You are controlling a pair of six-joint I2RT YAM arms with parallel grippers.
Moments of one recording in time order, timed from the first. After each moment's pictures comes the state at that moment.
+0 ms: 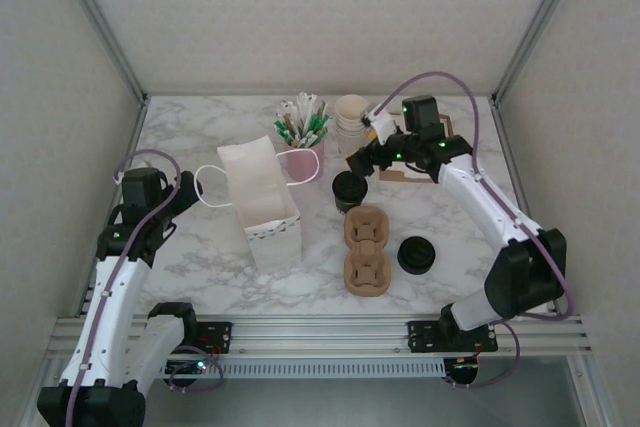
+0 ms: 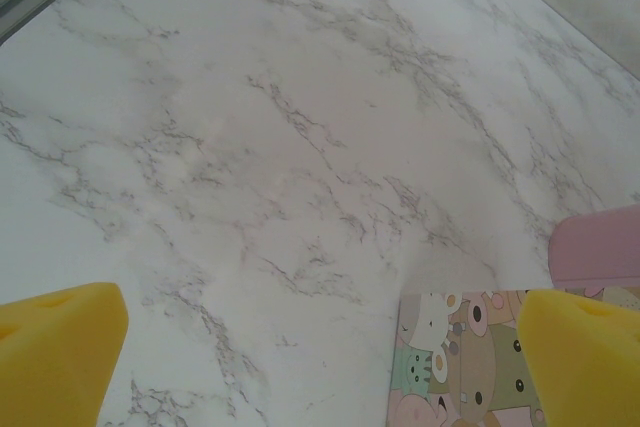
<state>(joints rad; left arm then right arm) -0.01 0.80 0.80 -0.69 -0.15 -0.58 0.38 1.48 1.33 -0.56 -0.43 -0.24</state>
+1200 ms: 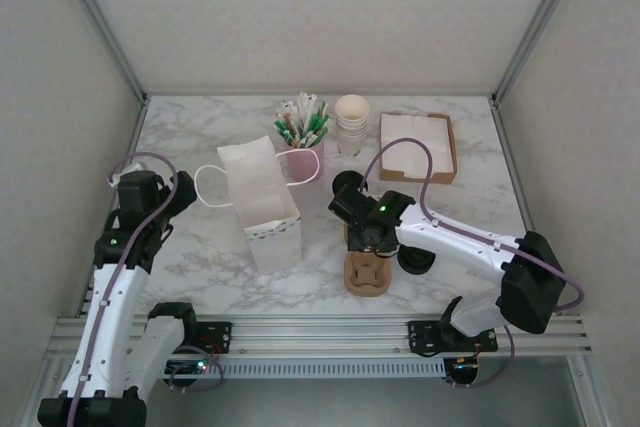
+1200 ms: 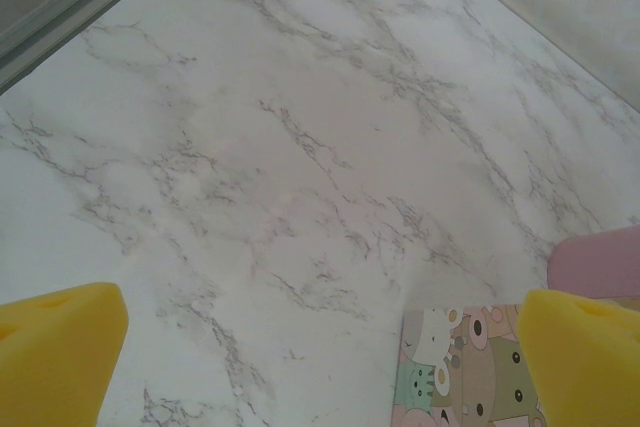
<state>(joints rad) -0.01 0.76 0.80 -0.69 -0.19 -0.58 0.96 1.43 1.07 -1.01 0.23 0.88</state>
